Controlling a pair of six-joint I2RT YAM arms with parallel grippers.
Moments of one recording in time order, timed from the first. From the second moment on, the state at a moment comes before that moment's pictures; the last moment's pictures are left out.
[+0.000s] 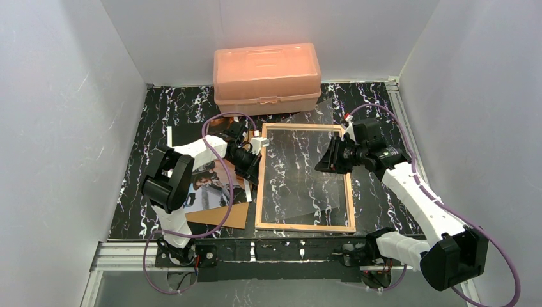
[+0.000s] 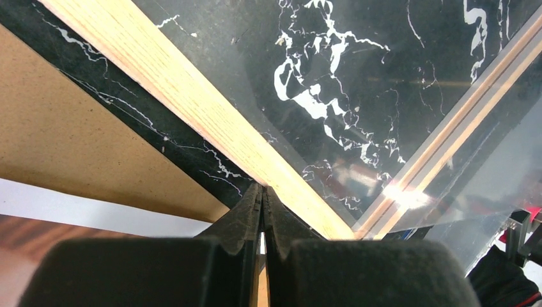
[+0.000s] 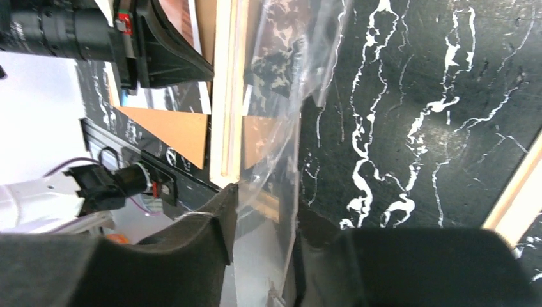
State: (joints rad) left arm -0.47 1.80 1.11 -0.61 0.60 0.10; right arm 0.38 1.11 0.95 -0.68 -0.44 0.58
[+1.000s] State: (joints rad) left arm -0.47 1.79 1.09 -0.58 0.61 0.09; right arm 0.39 1.20 1.04 -0.97 -0.23 0.41
